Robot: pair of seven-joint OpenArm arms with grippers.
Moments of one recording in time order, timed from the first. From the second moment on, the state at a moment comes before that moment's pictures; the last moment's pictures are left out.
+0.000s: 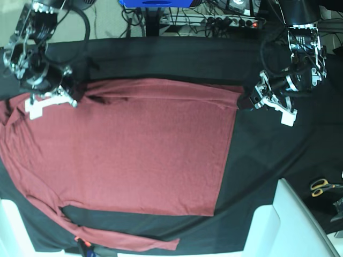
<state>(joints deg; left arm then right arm) 7.9 -16.4 -22.1 72.8 -64.3 -17.4 60.8 -10.4 -3.0 29.4 90.1 37.5 3.6 -62.2</state>
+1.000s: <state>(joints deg) 3.6 -16.4 -22.0 72.7 -64.5 -17.4 61.0 -0.1 0.0 29.4 77.4 37.4 0.2 -62.8</state>
